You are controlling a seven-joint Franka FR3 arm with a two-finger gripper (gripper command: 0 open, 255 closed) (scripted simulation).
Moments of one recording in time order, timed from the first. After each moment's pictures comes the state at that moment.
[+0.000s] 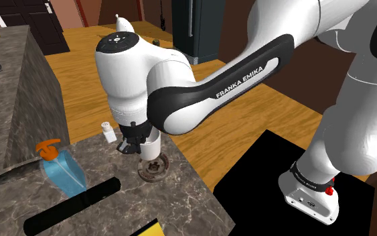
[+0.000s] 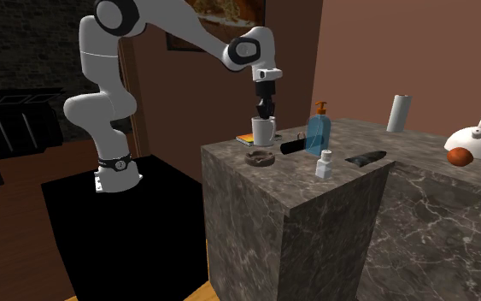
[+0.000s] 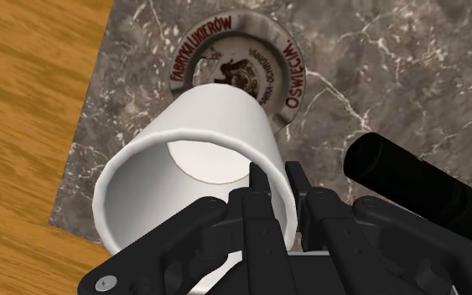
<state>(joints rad) 0.32 0.22 0.55 -1.86 -0.30 2.11 0.71</state>
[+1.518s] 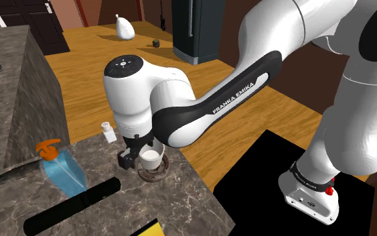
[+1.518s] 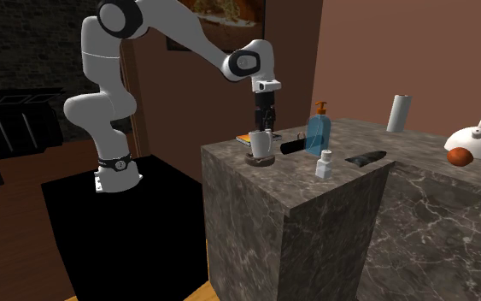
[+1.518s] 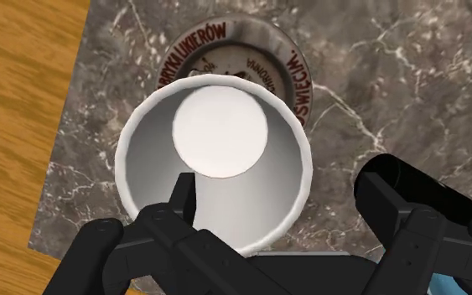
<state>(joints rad) 0.33 0.26 0.54 -1.91 -0.34 2.20 0.75</state>
